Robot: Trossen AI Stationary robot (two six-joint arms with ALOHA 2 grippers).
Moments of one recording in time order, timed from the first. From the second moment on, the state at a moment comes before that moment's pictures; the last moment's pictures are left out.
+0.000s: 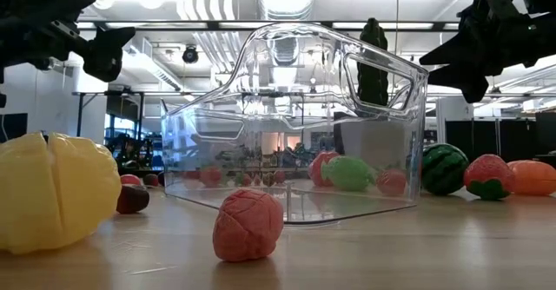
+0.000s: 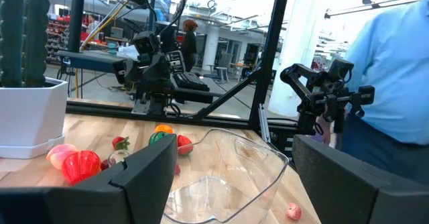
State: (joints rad) left arm 0.00 0.08 0.01 0.17 0.20 -0.20; right arm -0.03 0.33 0.17 -0.05 0.24 0.40
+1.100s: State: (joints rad) left arm 0.00 0.08 0.01 0.17 0.20 -0.20; right arm -0.03 0.33 0.17 -0.03 0.24 0.38
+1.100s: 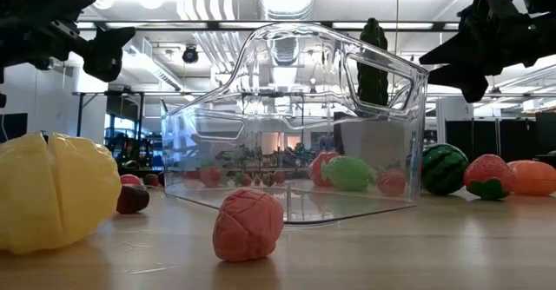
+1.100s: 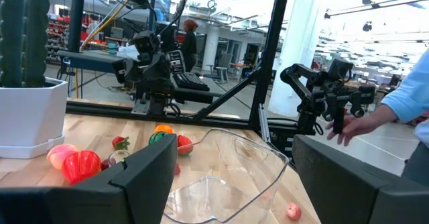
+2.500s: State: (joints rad) left arm 0.00 0.08 0.02 0.81 -0.23 -0.29; right arm -0.04 0.79 0.18 0.95 0.42 0.40
